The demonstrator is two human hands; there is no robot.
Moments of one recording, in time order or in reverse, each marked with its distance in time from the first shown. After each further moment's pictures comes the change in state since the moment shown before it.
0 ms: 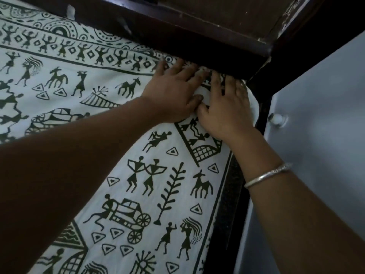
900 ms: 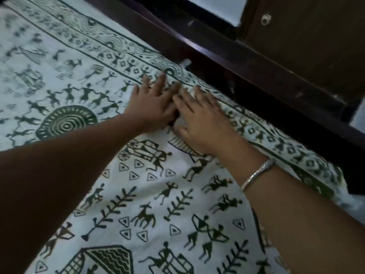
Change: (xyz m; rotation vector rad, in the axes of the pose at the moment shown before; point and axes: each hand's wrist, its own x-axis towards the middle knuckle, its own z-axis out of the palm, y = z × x) left_hand -0.078 -0.190 0.008 -0.172 -0.076 -0.634; right_hand 0.090 -0.179 -0.001 -0.184 -0.086 -0.764
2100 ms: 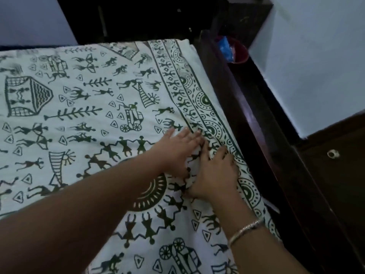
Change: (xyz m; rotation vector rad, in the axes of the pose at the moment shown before) left_hand 0.025 -0.153 -0.034 -0.160 -0.060 -0.130; right_hand 0.182 -0.104 -0.043 -0.304 -0.329 0.035
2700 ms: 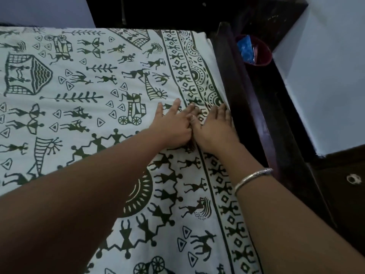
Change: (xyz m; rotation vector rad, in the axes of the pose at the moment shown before) left_hand 0.045 -0.025 -0.014 -0.171 0.123 -0.339; right_hand 0.104 0.009 -0.047 0.331 0.089 -0.160
